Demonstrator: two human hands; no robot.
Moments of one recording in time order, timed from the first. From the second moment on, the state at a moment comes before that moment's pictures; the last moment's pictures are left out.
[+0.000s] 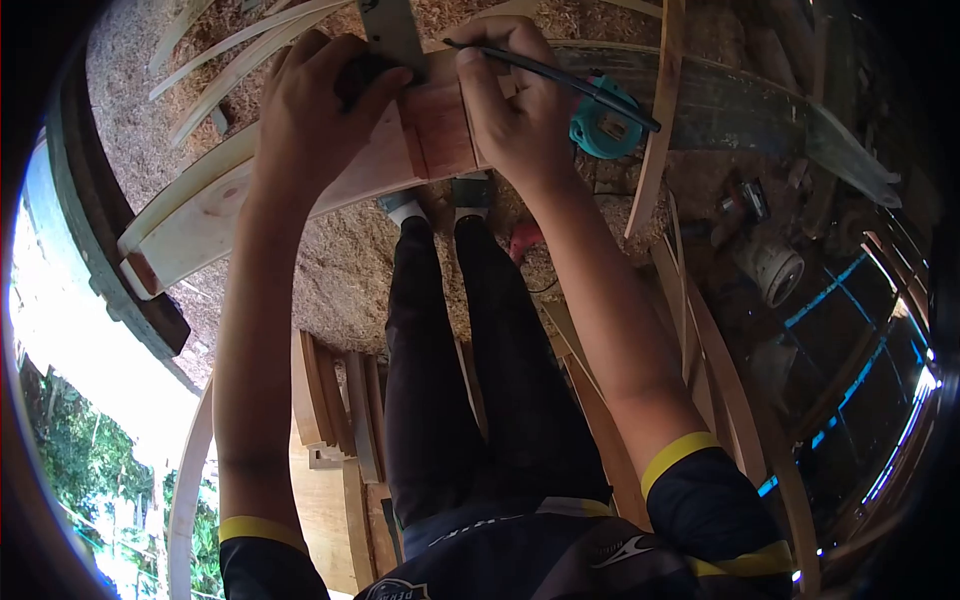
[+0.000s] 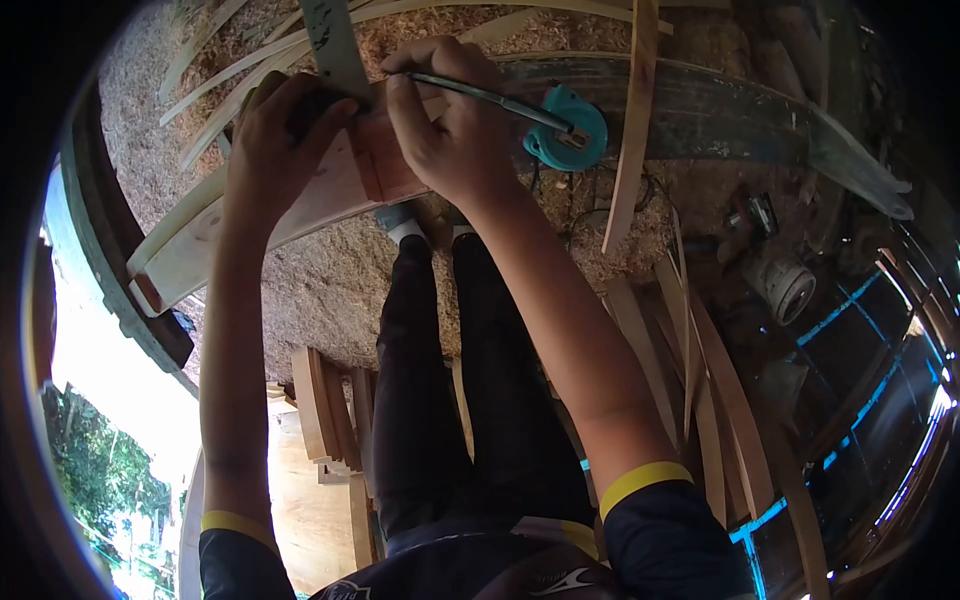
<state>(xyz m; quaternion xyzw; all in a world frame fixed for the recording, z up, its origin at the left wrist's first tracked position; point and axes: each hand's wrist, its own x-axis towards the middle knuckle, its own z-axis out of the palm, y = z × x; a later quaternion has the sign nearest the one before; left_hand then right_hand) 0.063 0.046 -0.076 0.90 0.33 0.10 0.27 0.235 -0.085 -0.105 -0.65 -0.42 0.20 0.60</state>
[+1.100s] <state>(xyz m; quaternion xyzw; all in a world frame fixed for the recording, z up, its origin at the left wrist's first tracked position) 0.067 0.080 -0.014 0.90 0.40 0.01 0.14 0.250 -0.073 -0.063 -0.56 -0.30 0.32 0.70</state>
